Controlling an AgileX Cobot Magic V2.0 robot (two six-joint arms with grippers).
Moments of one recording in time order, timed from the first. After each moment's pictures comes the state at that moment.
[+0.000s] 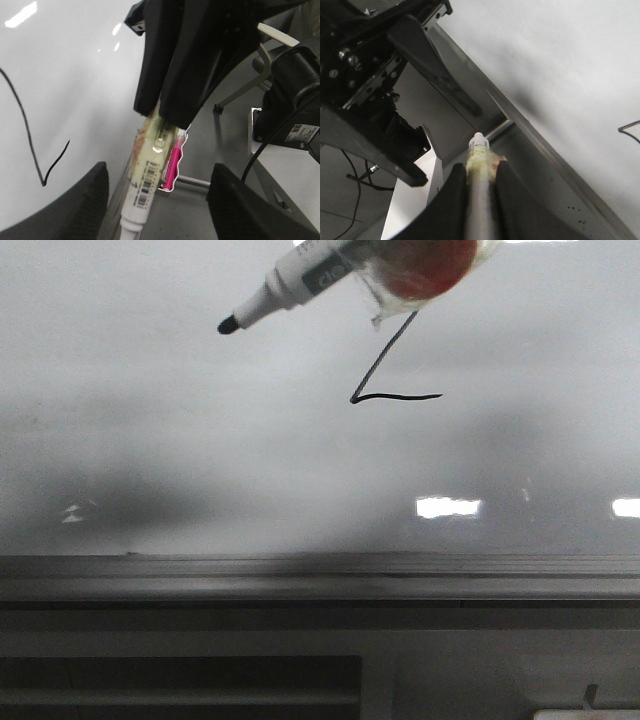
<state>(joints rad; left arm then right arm) -0.83 1.07 -0.82 -1.03 0.56 1.18 0.31 0.99 -0.82 1.11 0.99 -0.95</state>
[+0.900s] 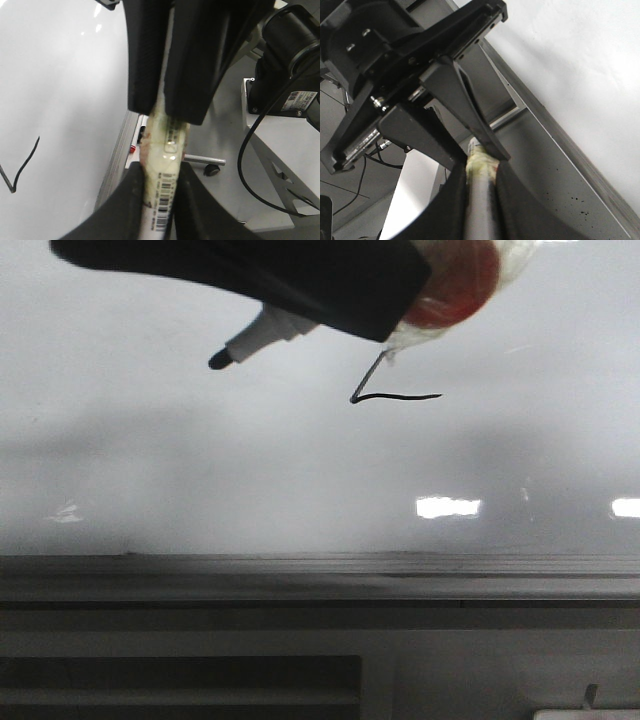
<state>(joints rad) -0.87 1.16 -0.84 -0.99 0.56 1.23 0.31 0.99 -0.82 1.10 1.06 -1.00</state>
